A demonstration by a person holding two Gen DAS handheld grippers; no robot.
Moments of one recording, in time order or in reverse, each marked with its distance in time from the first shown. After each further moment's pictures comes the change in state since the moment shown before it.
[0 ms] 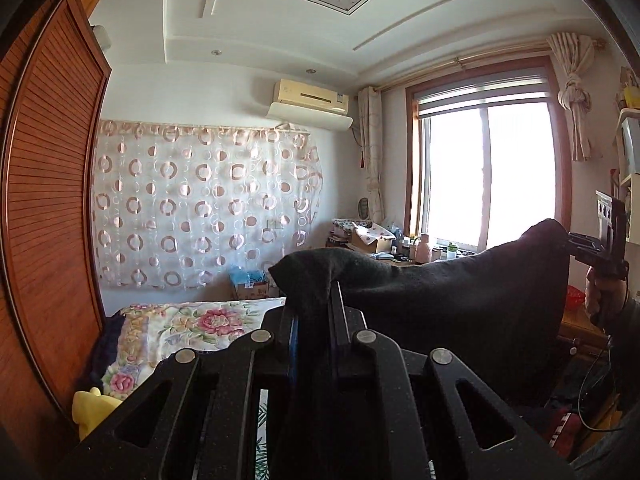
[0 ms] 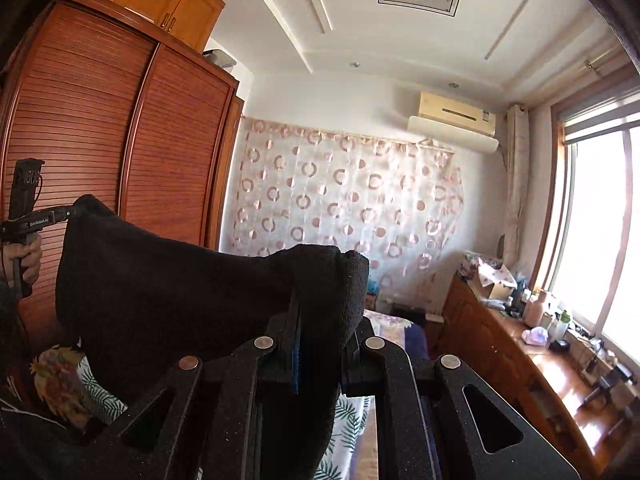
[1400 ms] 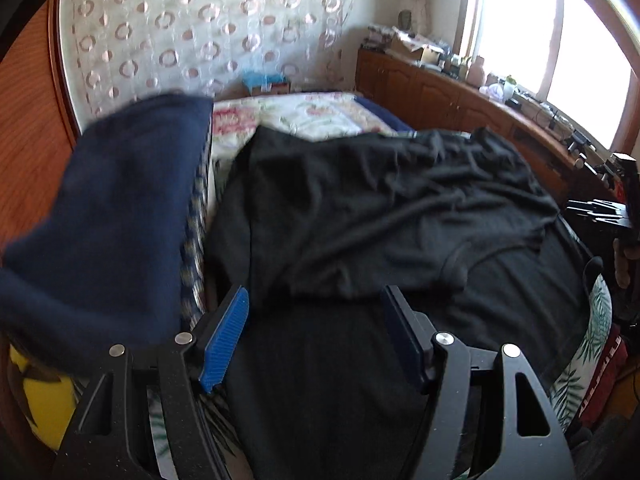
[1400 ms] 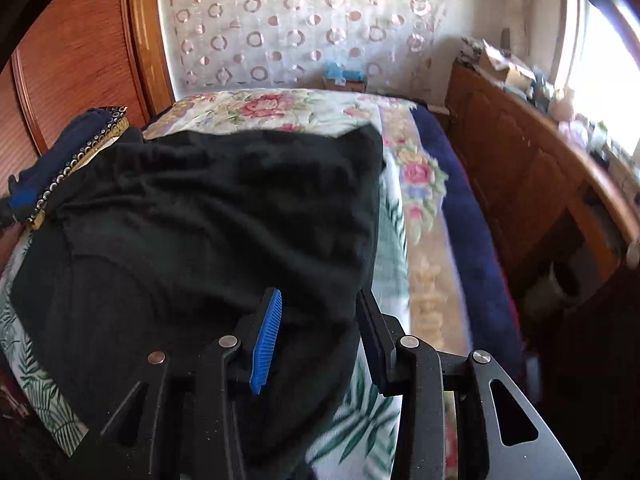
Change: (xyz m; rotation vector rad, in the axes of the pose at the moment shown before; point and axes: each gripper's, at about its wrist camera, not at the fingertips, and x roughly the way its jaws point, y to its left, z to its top) left arm 0.229 0.038 -0.255 -0.059 0.707 0.088; right arm 0.324 -0.056 -0.209 0.251 0.703 0.003
